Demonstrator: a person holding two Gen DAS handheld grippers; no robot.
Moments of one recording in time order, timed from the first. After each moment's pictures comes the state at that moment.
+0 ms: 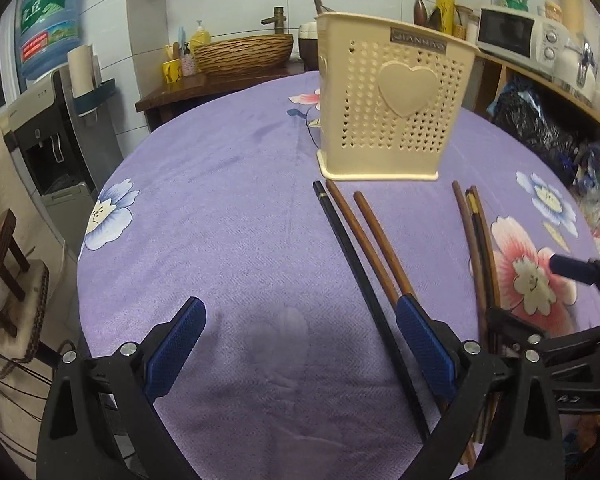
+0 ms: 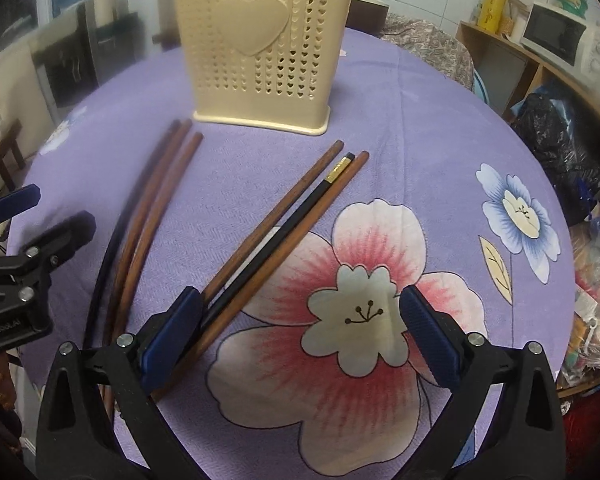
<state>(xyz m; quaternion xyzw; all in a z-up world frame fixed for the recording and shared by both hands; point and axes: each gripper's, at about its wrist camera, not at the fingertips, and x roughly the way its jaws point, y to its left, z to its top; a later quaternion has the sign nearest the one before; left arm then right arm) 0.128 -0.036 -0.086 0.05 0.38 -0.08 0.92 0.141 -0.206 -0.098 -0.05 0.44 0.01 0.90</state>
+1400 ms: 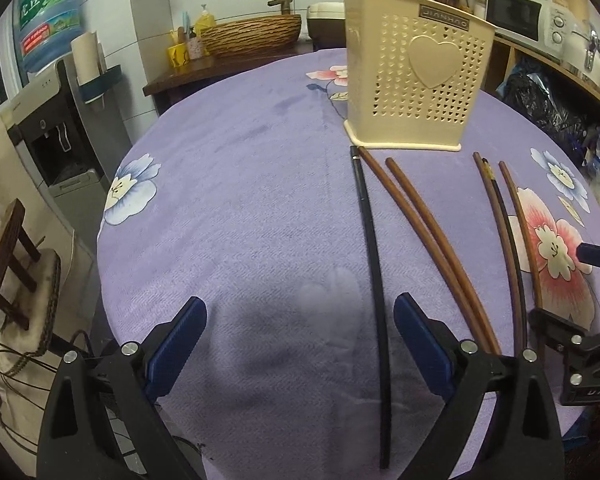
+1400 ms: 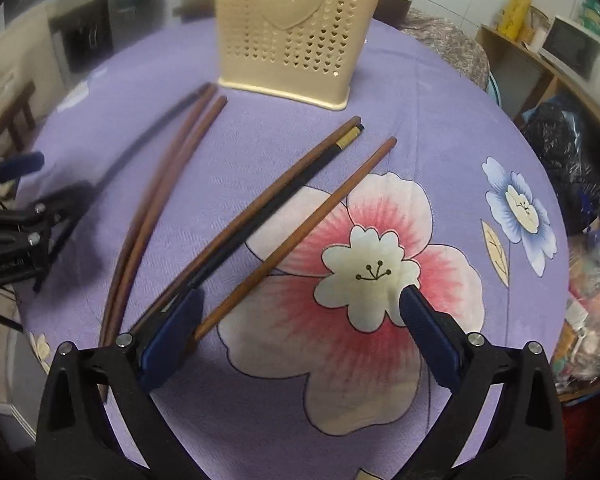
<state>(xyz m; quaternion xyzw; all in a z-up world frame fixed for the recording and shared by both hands) 0.123 -0.007 -0.095 0.05 0.41 -0.06 0.91 0.124 -0.196 -0.100 -0.10 0.48 0.03 0.87</state>
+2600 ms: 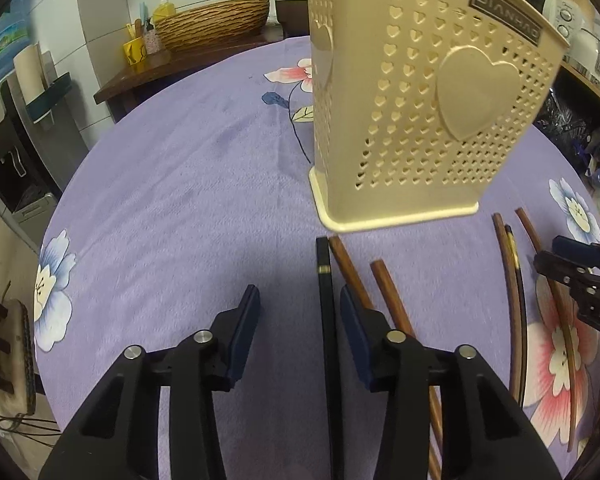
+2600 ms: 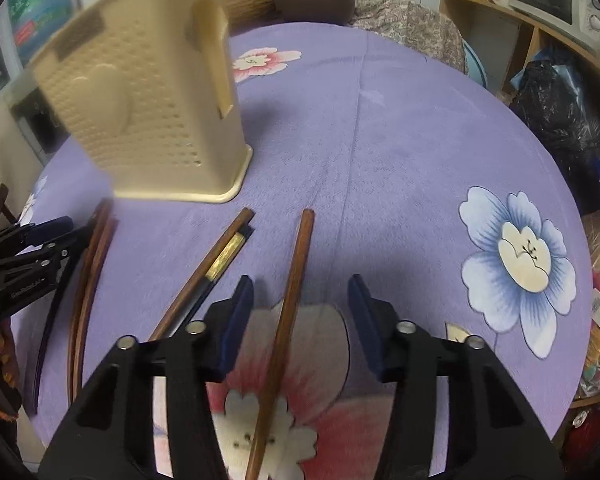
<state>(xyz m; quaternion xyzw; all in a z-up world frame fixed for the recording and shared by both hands) 0.234 -0.058 -0.092 0.07 0.45 -0.11 0.89 0.243 -0.274 -0.096 0.03 0.45 0.01 0.89</state>
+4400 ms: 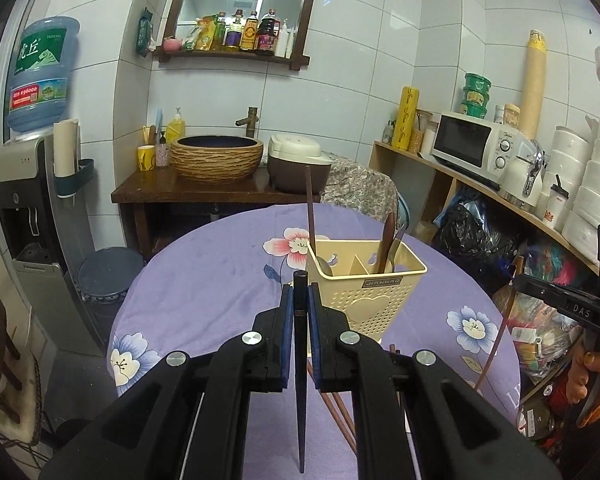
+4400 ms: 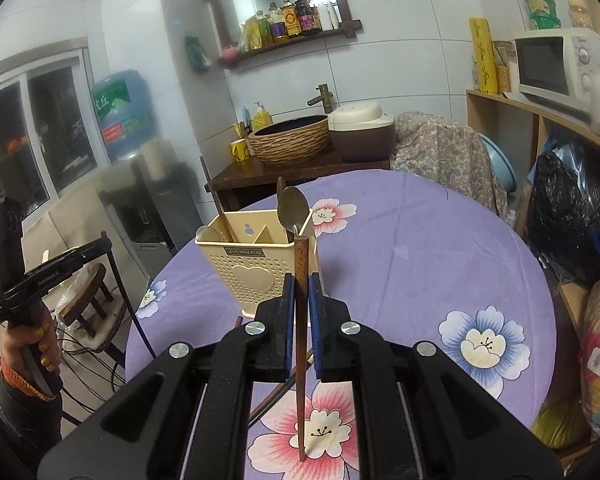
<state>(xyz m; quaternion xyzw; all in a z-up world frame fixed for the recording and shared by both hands) 0.151 0.005 0.073 -0.03 0.24 -0.17 0.95 0.144 -0.298 0.071 0.08 0.26 0.12 0.95</state>
